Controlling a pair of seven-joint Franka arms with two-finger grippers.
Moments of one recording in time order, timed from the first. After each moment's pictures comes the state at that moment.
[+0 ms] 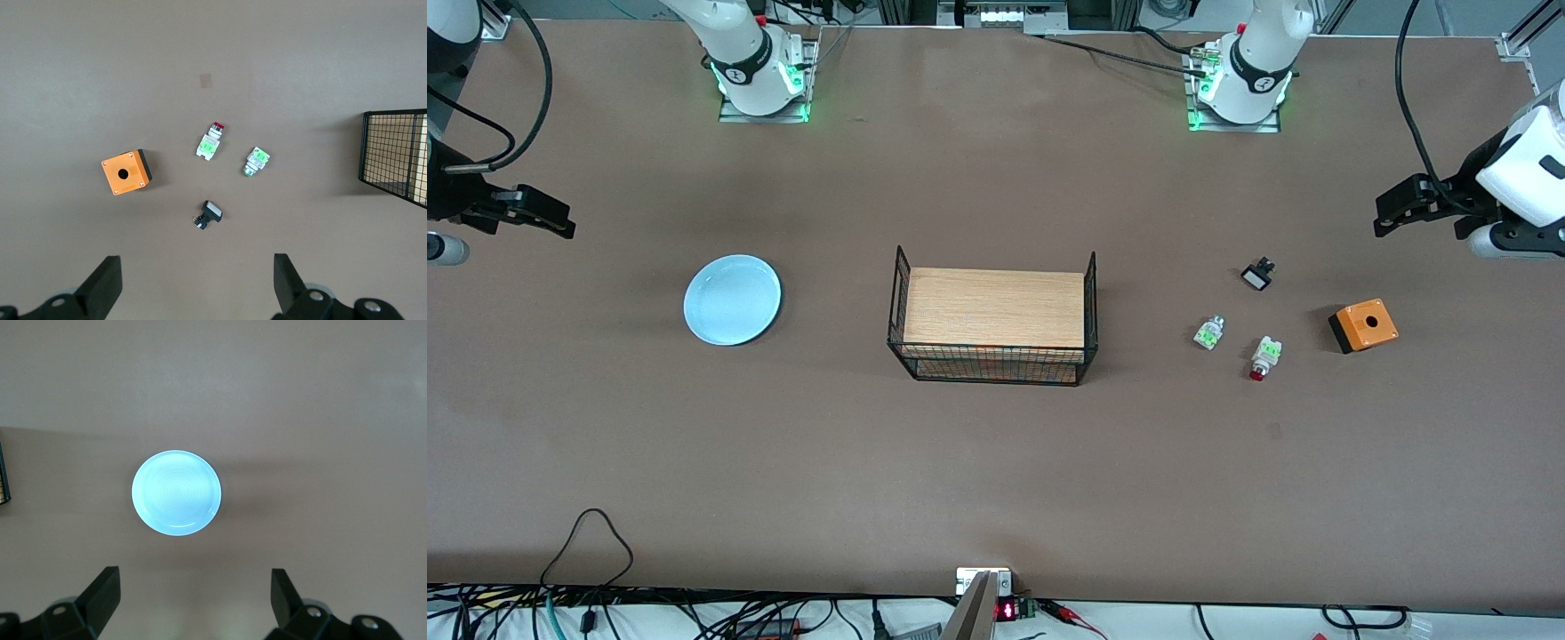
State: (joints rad) left arm 0.00 0.06 -0.05 -1.52 0.00 1.53 -0.03; right arm 0.07 0.05 -0.12 -1.61 -0.04 1.58 -0.01
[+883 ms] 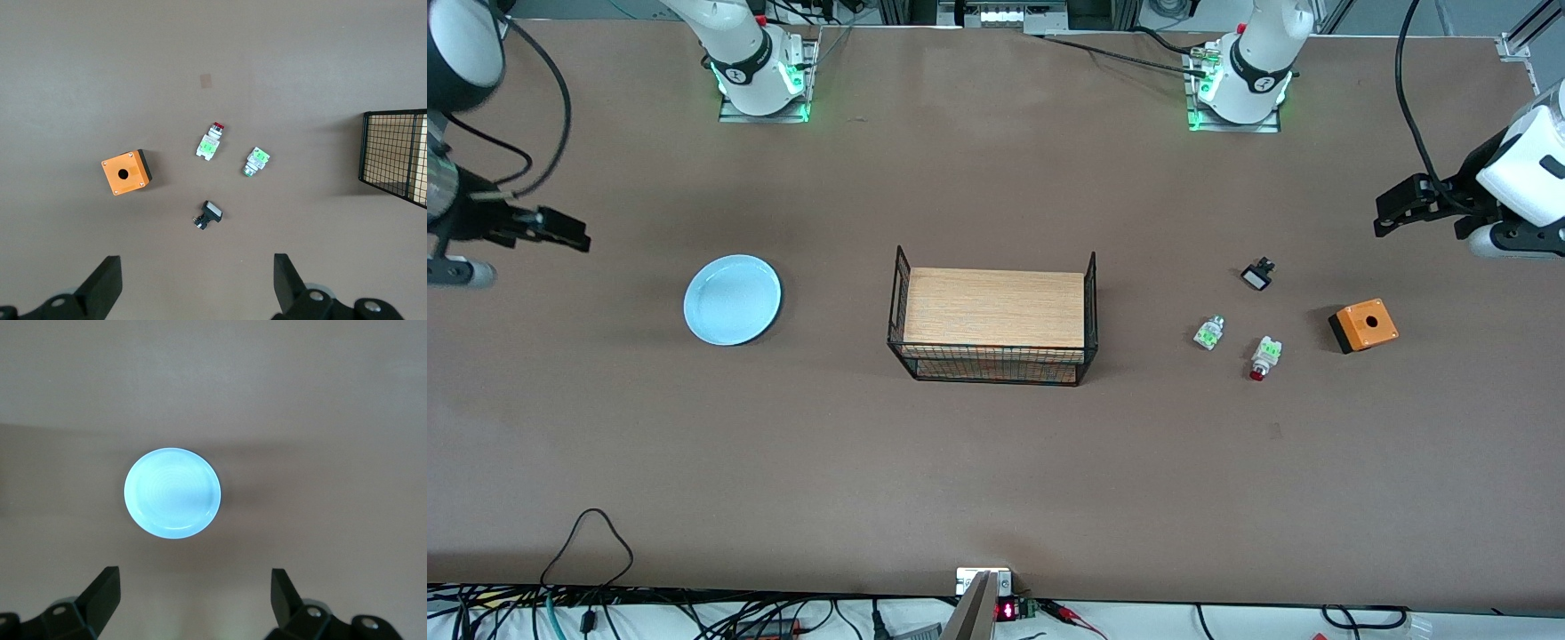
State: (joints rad) left arm 0.00 0.06 -0.05 -1.52 0.00 1.53 -0.03; right arm 0.07 0.14 -0.12 -1.62 -0.04 1.62 0.00
